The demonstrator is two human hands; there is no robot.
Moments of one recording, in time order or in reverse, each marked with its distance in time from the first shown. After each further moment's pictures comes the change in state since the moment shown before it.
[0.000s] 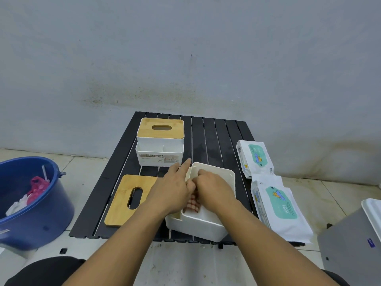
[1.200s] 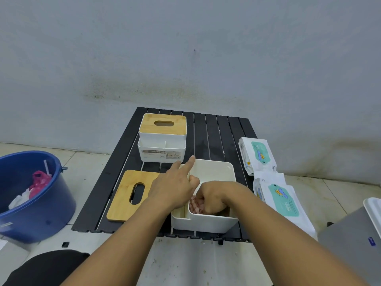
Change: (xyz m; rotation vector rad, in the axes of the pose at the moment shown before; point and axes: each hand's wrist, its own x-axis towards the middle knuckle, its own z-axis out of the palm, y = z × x) left_hand 0.007 -0.004 0.011 0.055 0.036 -0.048; right_hand -0.003 -0.002 -0.034 0.092 -0.761 0.059
